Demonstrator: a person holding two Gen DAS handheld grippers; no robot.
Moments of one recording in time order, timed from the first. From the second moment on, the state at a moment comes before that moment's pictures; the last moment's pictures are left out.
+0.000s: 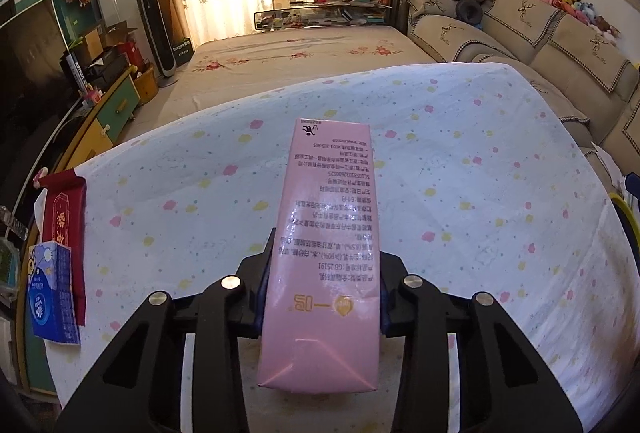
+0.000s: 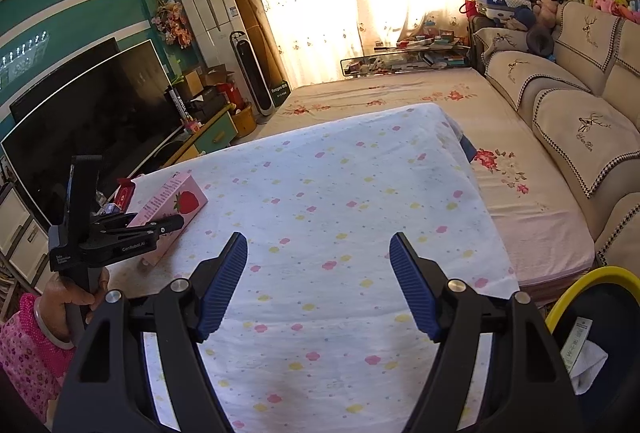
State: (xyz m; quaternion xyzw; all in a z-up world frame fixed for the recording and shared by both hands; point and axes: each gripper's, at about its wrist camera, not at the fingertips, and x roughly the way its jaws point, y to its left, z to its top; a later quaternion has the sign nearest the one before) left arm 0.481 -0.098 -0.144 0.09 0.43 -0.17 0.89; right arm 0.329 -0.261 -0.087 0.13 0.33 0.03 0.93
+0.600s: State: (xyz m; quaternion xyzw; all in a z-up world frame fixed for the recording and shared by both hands) left arm 0.284 -0.114 -0.117 0.05 0.40 -0.21 0.89; right arm 0.320 -0.264 -0.079 0.13 0.30 0.01 0.94
